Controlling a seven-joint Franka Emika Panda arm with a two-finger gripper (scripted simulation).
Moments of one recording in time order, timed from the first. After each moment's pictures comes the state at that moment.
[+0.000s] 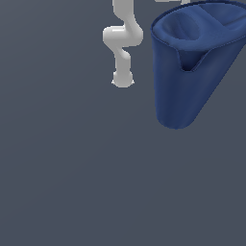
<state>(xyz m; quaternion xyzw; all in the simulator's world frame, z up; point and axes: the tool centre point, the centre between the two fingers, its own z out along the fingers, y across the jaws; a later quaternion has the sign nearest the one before) -0.016 0.151 0.532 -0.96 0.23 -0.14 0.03</state>
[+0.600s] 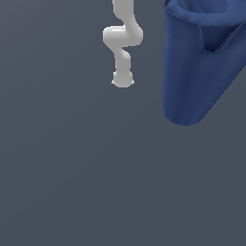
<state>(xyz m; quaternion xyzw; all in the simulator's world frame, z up) -0.007 0.163 0.559 -0.96 0.23 -0.14 0.02</state>
